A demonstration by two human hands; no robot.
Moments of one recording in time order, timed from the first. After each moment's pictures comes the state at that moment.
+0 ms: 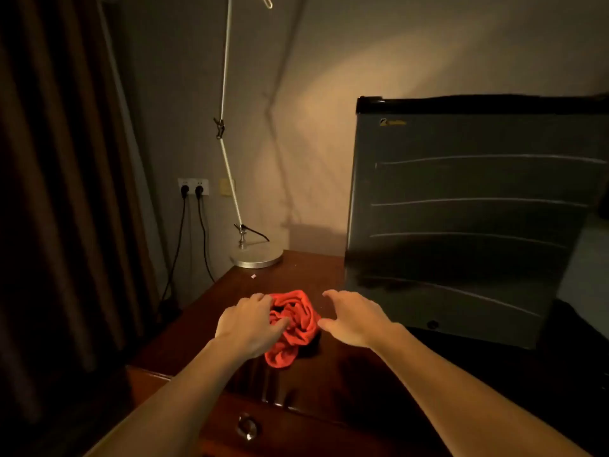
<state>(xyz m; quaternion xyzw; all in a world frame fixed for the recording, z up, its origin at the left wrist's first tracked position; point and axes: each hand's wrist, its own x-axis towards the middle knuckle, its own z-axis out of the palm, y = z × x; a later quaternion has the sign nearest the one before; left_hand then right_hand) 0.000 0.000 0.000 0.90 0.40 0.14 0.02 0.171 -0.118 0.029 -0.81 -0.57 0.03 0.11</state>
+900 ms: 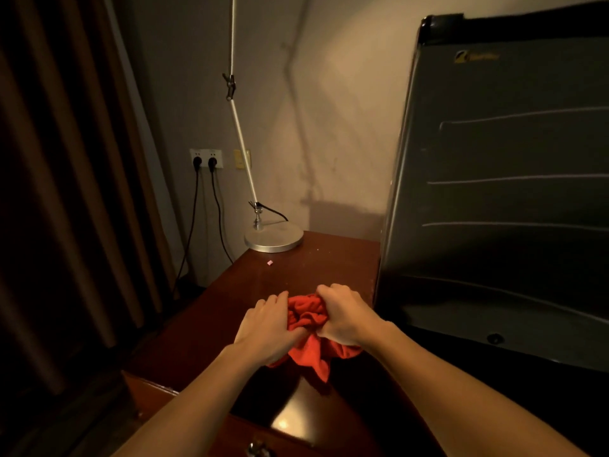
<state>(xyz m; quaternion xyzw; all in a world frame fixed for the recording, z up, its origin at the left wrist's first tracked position) 0.035 0.062 -0.048 0.90 0.41 0.11 0.09 0.193 -0.015 -0.022 -0.74 -0.65 0.06 0.15</state>
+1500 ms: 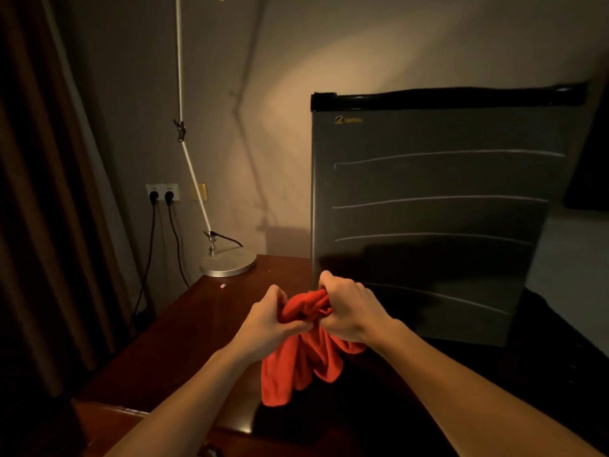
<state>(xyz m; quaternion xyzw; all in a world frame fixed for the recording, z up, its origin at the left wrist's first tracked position) 0.085 -0.021 0.001 0.86 0.27 0.29 0.32 0.231 -0.148 0.046 -0.75 -0.62 -0.10 0.20</state>
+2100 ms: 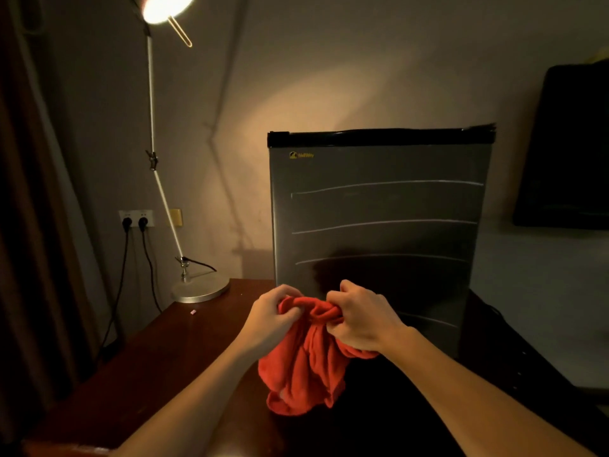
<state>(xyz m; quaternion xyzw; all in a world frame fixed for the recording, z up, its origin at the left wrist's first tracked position) 0.144 -0.063 0.043 0.85 0.16 0.38 0.33 0.280 -0.218 0.075 -0.77 -0.59 -0.16 0.16</state>
